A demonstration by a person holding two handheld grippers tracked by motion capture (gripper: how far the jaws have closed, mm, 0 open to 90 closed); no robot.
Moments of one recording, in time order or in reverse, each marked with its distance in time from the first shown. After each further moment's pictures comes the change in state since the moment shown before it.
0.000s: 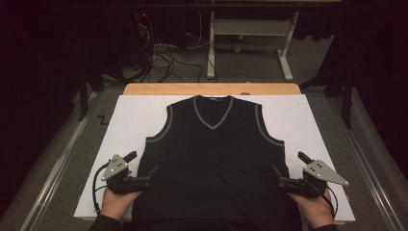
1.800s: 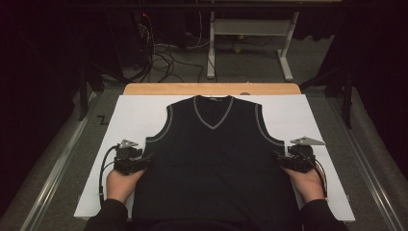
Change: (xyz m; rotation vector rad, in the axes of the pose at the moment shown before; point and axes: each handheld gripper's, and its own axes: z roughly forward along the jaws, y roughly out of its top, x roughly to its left) left arm 0.042 0.012 0.053 0.398 0.186 -0.146; right arm -0.041 0.005 0.074 0.434 -0.086 0.125
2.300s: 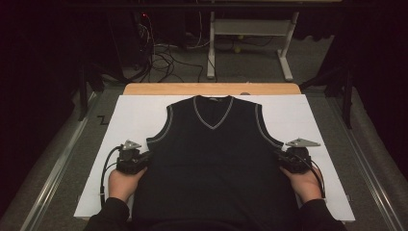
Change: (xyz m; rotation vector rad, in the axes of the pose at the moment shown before) left arm -0.006 -0.001 0.002 -0.001 -0.039 0.026; right arm 0.011 -0.002 0.001 0.007 0.046 -0.061
